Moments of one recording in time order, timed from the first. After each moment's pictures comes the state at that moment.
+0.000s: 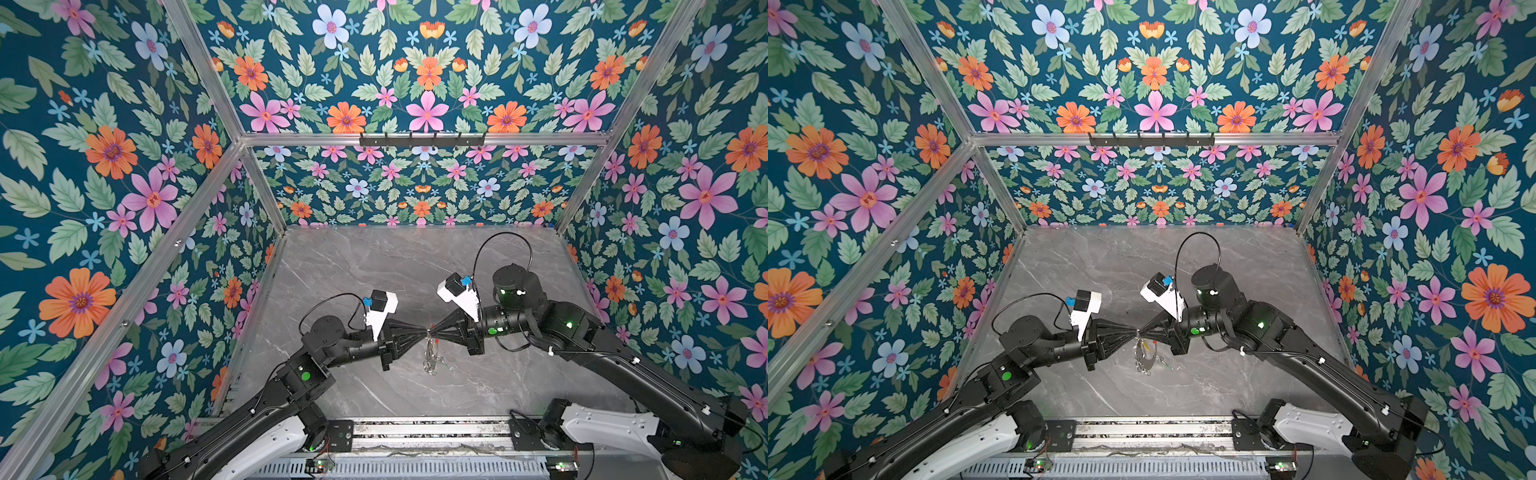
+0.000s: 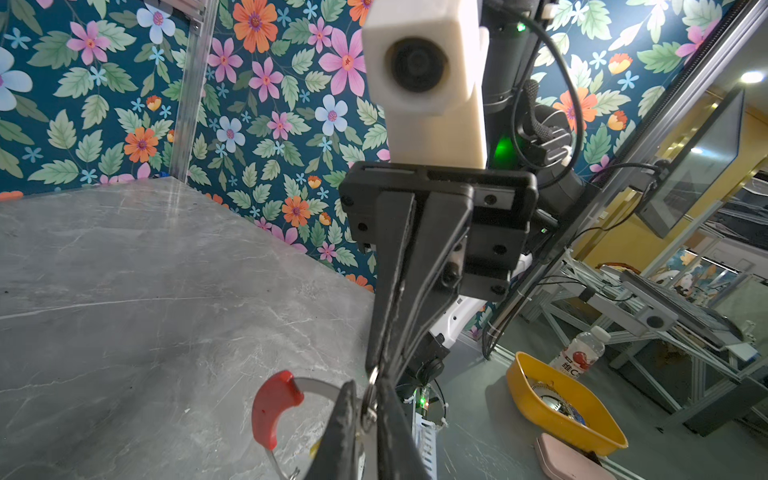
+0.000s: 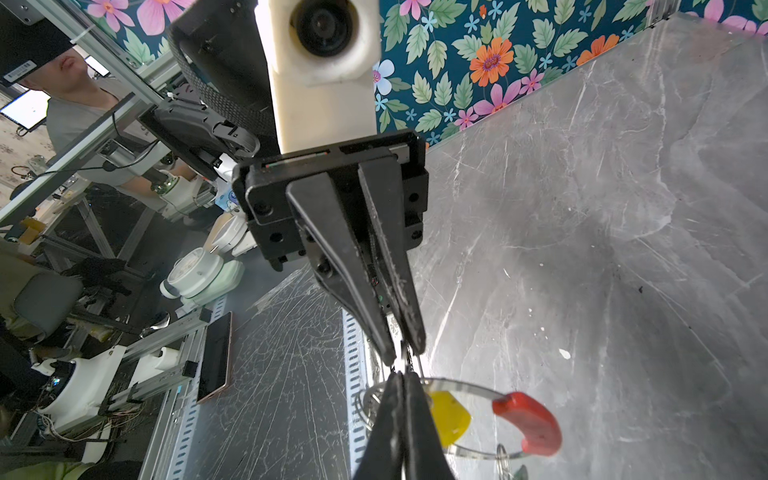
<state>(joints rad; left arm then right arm) -0.87 0.71 0.60 0.17 0.53 -0.46 0.85 1.10 1.20 -0.60 -0.64 0.13</state>
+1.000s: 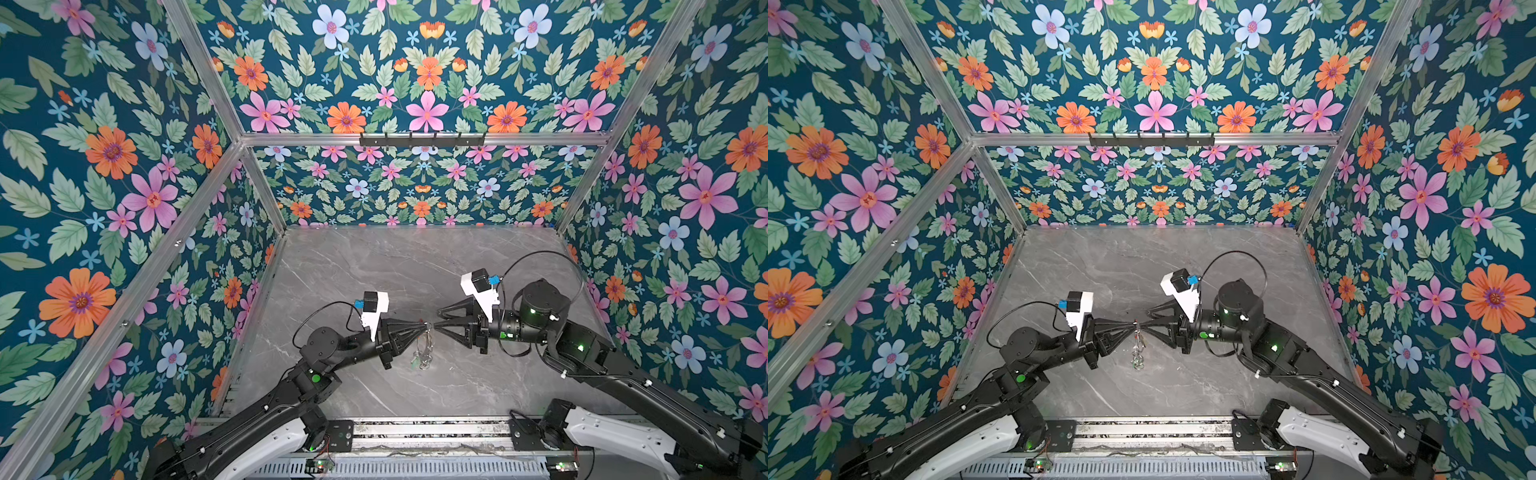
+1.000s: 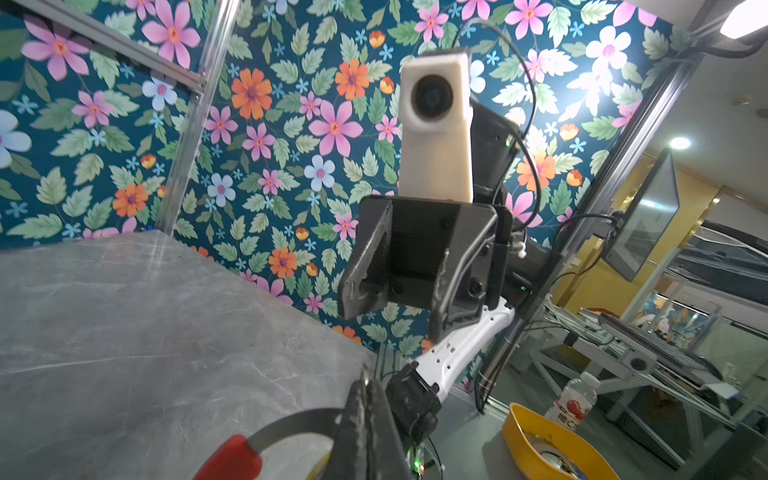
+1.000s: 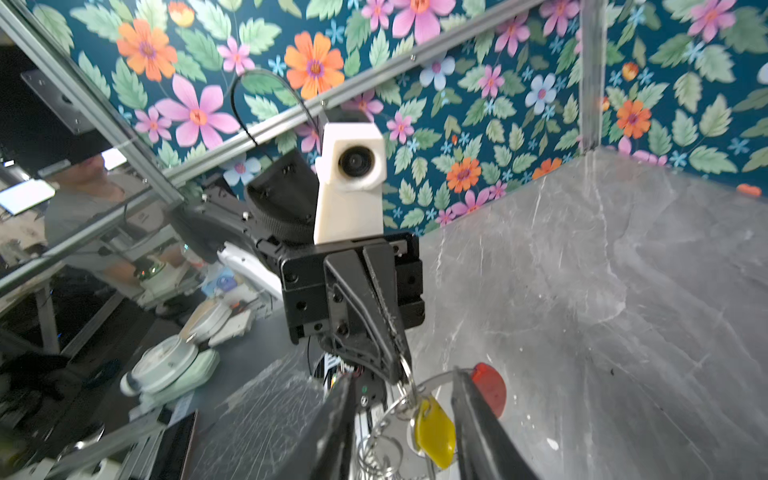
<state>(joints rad) -0.87 0.74 0.44 0.62 0.46 -0.59 0.85 0.90 0.92 -0.10 -0.50 0.32</state>
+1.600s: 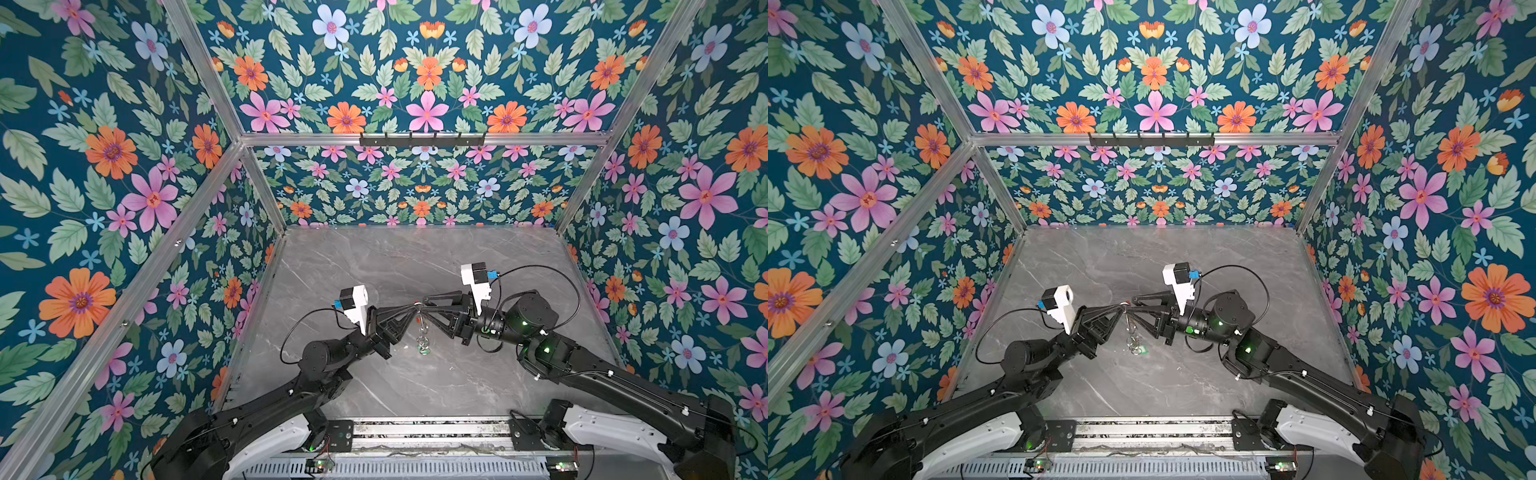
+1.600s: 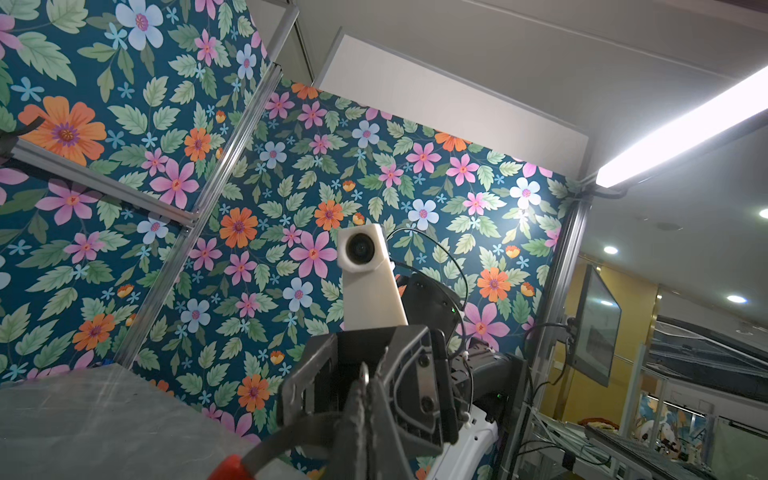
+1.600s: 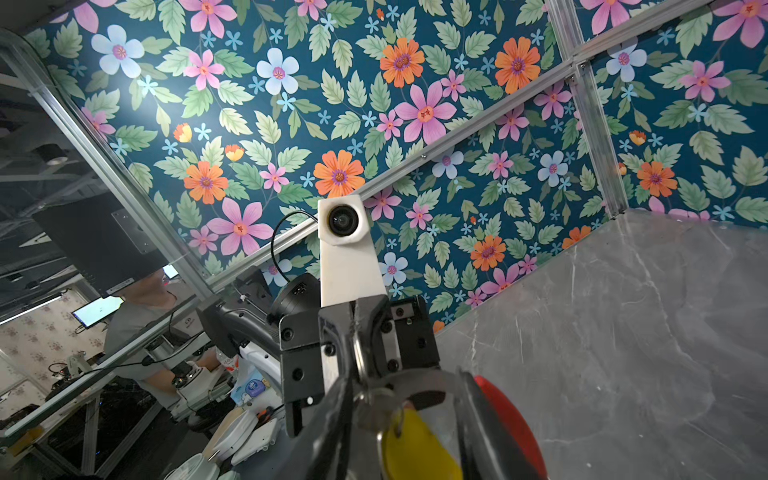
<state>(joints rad) -0.87 0.93 0.37 1.25 0.33 -0.75 0.89 1.01 0.78 0.41 -0.43 0.58</state>
